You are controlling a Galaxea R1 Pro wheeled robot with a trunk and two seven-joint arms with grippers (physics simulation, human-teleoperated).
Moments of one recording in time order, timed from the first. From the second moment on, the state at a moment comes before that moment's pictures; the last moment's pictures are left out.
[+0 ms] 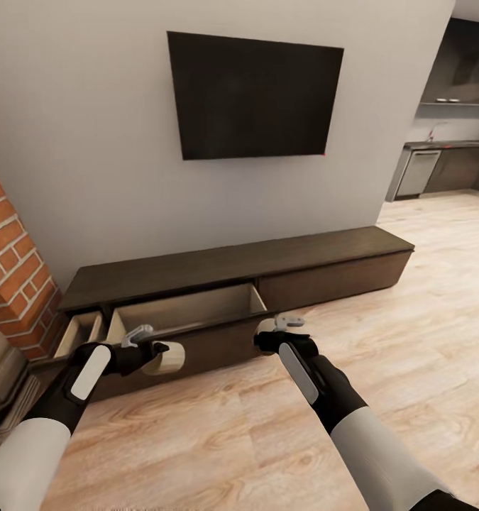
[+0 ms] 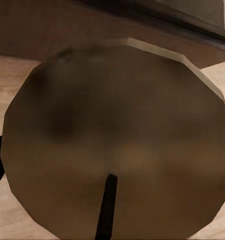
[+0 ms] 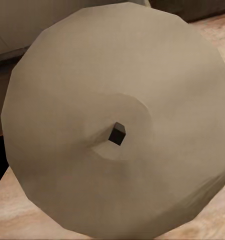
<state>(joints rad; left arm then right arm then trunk) -0.70 0.19 -0.01 -0.88 0.74 0.84 0.06 -0.75 0.09 0.38 -0.97 -0.50 0.65 -0.38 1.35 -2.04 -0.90</state>
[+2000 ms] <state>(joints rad) -0.70 0.20 -0.01 -1.13 0.74 0.85 0.09 -0.75 0.10 0.37 -1.13 -0.50 0.92 -0.45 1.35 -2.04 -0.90</state>
